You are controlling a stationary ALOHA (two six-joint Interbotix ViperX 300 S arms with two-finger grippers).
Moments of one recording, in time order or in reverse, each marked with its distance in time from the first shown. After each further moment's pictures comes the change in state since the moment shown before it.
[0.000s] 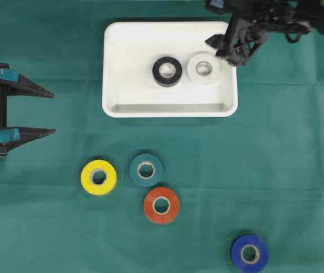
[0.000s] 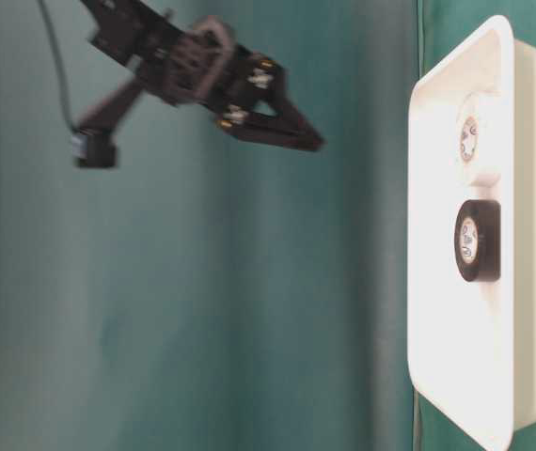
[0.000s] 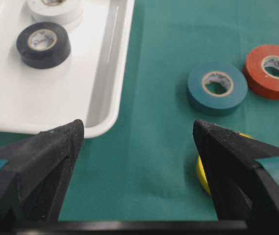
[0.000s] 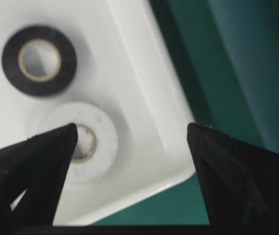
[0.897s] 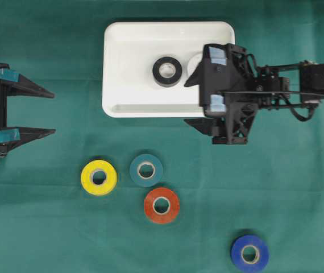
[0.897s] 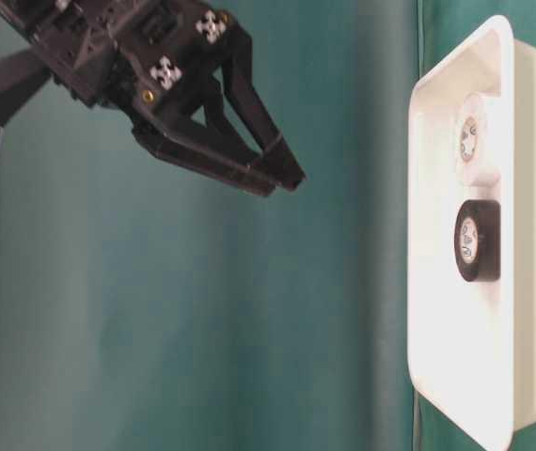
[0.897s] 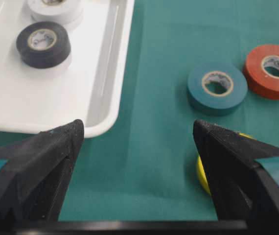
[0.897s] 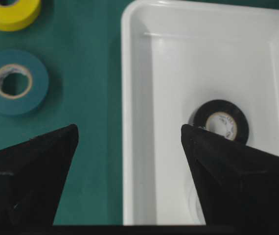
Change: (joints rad) left arm 0.000 0.000 0.000 0.000 0.002 -0.002; right arm 0.390 -0.060 0.032 0.000 -0.084 0.003
